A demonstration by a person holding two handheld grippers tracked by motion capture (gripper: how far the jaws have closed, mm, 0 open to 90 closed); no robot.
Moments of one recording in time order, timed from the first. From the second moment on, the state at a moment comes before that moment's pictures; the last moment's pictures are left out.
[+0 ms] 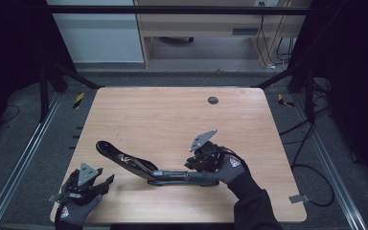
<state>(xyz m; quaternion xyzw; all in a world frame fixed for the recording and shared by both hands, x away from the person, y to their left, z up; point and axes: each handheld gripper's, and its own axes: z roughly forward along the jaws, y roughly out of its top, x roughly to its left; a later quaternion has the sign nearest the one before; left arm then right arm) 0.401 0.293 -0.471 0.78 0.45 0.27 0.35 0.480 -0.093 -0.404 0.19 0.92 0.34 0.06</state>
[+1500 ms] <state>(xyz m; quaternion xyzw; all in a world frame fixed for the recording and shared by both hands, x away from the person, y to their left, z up) 0.402 0.293 -0.473 0.78 0.45 0.26 0.35 0.481 -0.081 -0.409 0.16 0.93 0.33 0.04</state>
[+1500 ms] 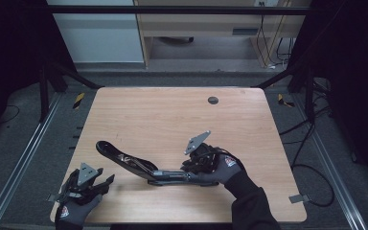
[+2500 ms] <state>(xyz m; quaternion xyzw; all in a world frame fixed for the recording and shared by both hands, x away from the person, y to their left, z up) 0.403 0.293 -0.473 0.78 0.45 0.26 0.35 0.487 -0.076 -0.417 0.14 0.93 0.32 0.03</state>
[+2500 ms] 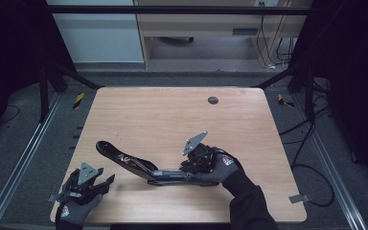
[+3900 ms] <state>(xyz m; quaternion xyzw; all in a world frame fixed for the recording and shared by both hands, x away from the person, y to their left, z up) 0.403 0.292 -0.473 0.78 0.45 0.27 0.35 0.490 -0.071 -0.428 0.11 0.94 0.32 0.03</state>
